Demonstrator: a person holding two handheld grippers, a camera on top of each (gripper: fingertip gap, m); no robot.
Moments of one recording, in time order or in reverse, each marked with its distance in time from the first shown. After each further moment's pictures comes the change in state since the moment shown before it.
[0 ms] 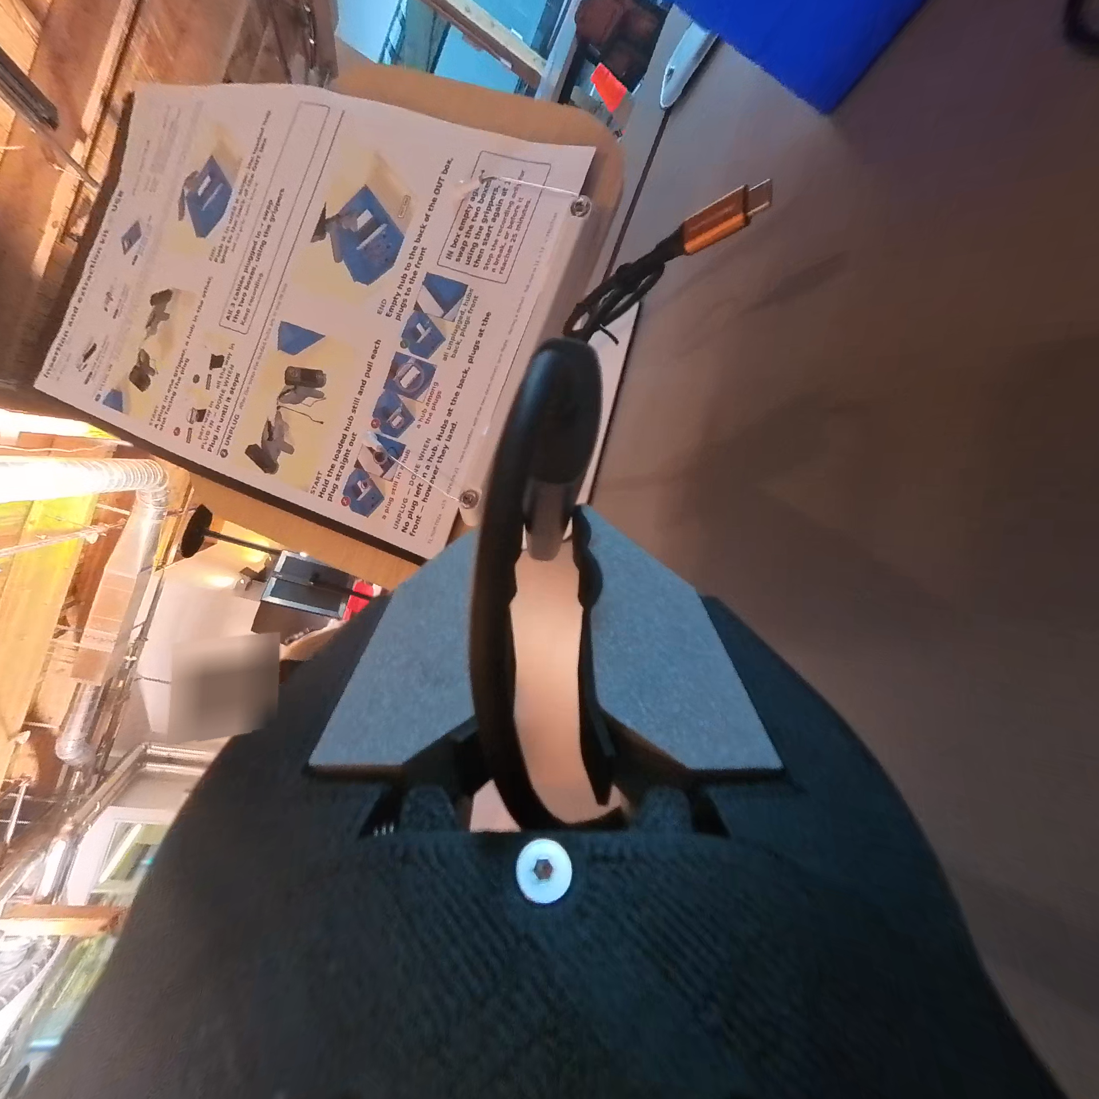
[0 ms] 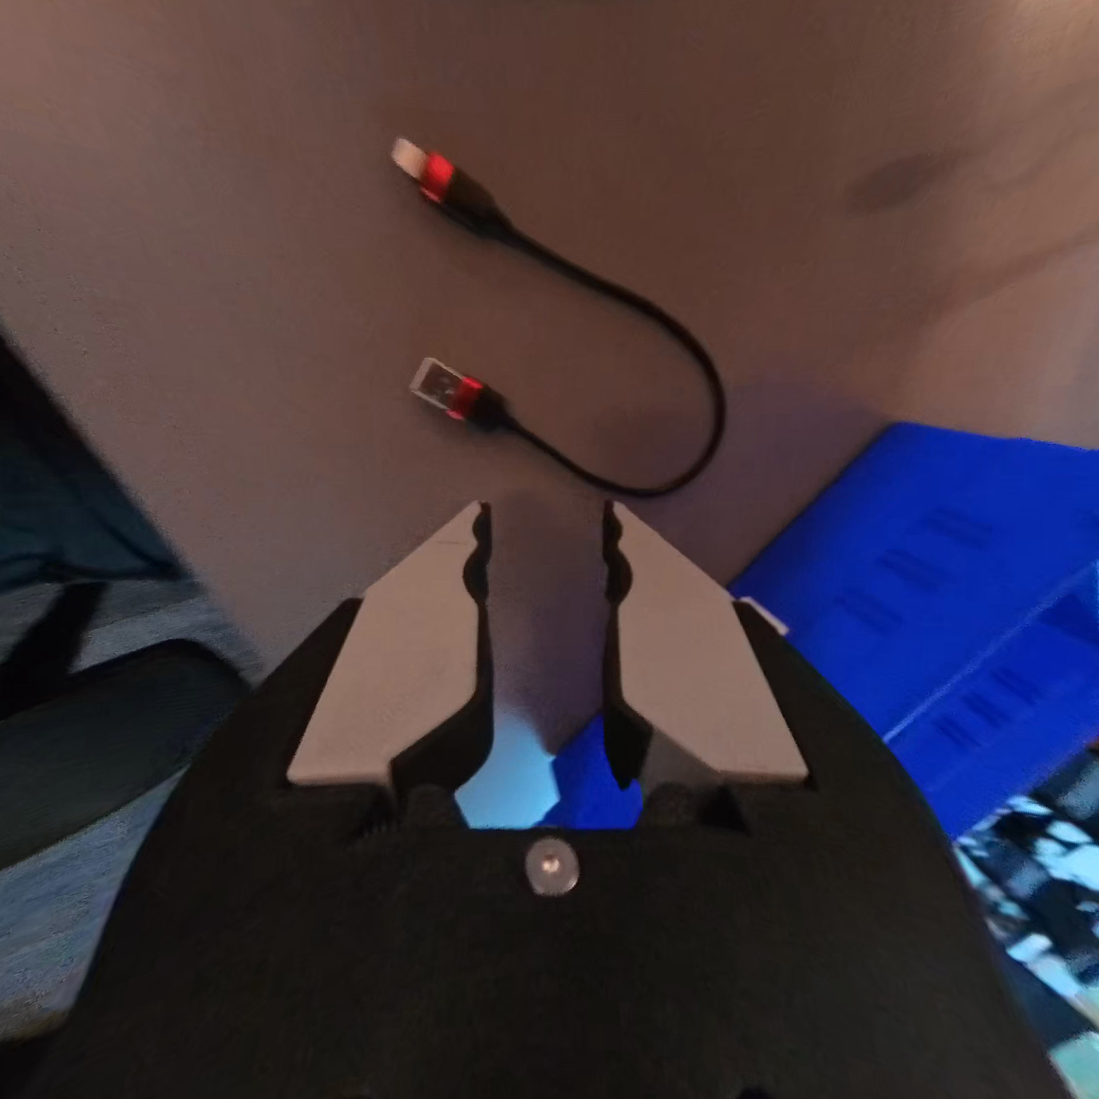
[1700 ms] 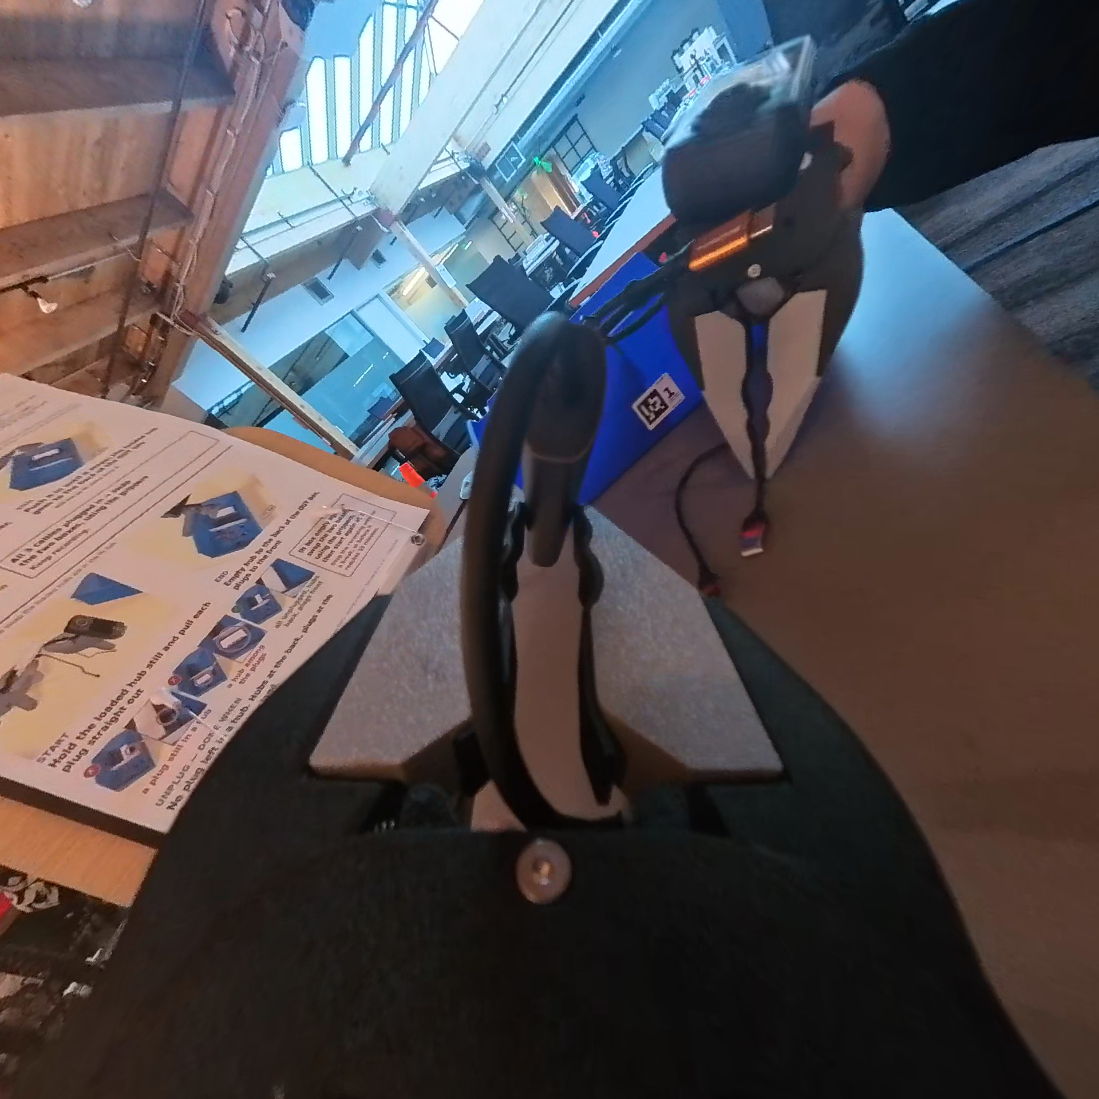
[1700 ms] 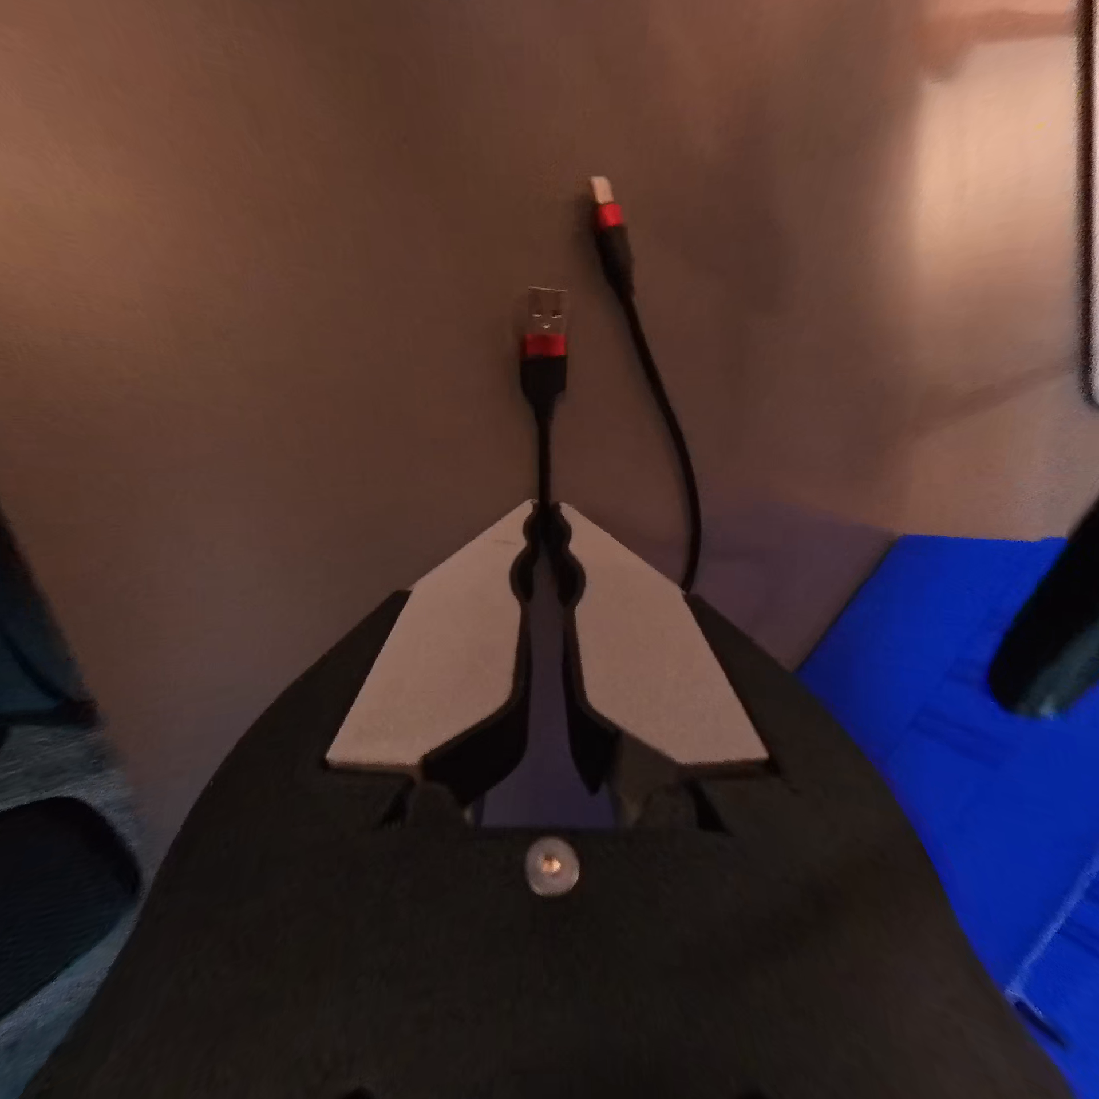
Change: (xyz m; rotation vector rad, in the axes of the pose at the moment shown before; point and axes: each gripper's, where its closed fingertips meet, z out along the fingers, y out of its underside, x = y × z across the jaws) left arm 0.019 -0.093 -0.059 0.637 0.366 -0.302; right arm 0.001 -0.019 0.032 0.348 0.053 -0.039
